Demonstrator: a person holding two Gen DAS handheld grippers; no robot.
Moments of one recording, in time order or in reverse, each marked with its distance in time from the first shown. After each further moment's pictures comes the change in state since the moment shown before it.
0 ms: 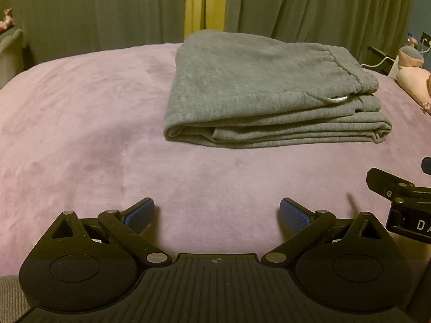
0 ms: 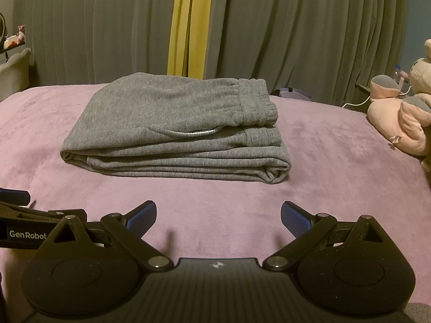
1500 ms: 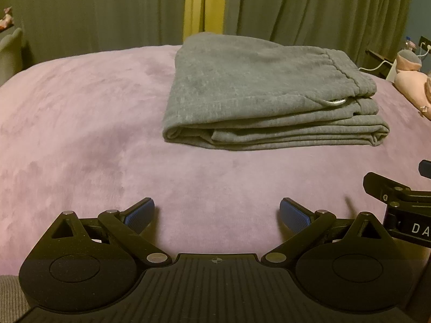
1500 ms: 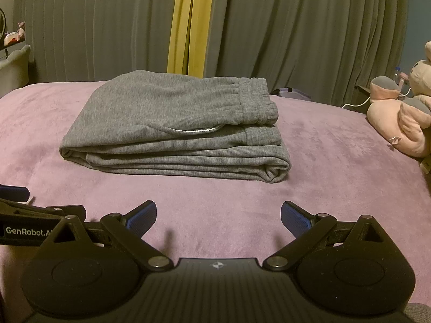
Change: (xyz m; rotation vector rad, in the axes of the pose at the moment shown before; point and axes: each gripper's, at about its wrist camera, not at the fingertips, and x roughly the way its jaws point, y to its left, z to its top) left arm -0.001 0.003 0.000 -0.005 -0.013 -0.016; right arm 0.000 0.003 -0.001 -0.010 0.006 -0.008
